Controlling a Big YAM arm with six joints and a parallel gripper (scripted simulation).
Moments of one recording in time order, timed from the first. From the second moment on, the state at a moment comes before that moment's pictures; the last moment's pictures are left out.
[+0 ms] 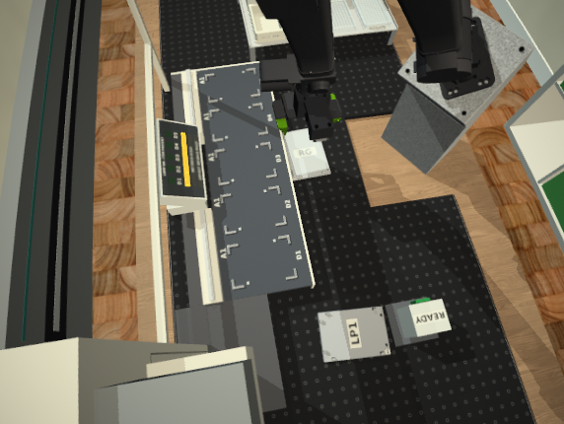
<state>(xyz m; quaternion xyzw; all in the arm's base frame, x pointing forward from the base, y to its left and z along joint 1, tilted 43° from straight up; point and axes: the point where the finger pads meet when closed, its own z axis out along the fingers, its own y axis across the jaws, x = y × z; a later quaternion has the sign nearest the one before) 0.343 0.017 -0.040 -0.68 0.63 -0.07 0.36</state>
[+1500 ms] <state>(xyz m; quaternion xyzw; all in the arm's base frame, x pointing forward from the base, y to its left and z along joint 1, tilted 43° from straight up) 0.305 -0.011 0.011 -0.68 0.63 -0.07 0.36</state>
